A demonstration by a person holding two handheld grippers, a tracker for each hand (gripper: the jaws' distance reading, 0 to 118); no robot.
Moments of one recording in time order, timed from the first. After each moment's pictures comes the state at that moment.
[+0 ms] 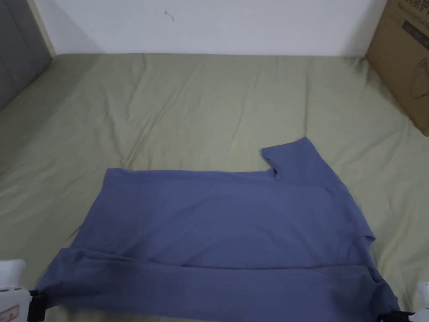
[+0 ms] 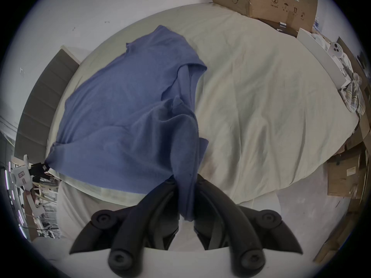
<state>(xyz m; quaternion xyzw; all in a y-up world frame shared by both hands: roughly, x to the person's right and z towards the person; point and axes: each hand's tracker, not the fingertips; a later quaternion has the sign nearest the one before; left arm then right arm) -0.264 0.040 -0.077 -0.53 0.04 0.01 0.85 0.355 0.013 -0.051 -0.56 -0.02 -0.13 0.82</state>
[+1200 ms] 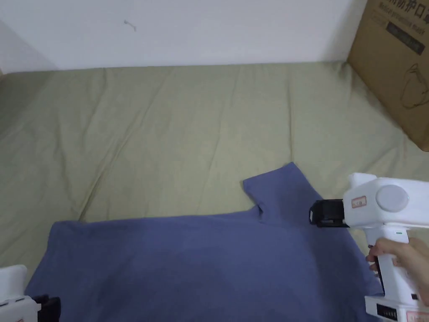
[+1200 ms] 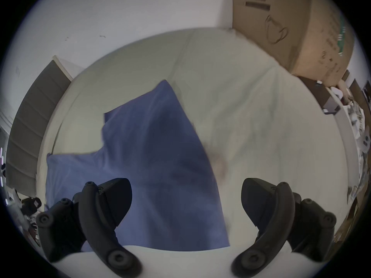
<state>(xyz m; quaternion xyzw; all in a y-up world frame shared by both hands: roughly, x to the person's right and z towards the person) -0.178 0.057 -0.232 -0.49 0.01 0.05 0.87 0.371 0.012 -0.388 -0.53 -0.01 -0.10 0.84</state>
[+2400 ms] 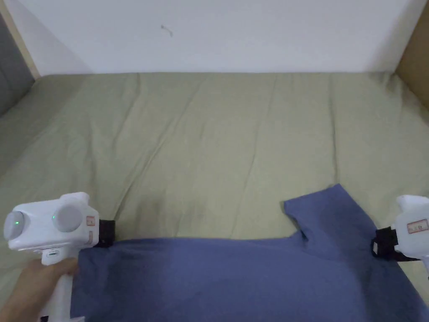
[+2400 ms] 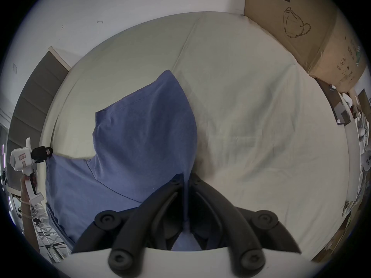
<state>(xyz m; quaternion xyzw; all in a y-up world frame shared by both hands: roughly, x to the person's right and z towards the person) -0.214 0.000 -0.436 -0.52 0.07 0.02 0.85 0.355 0.024 -0.398 -0.55 0.01 -0.08 0.83</state>
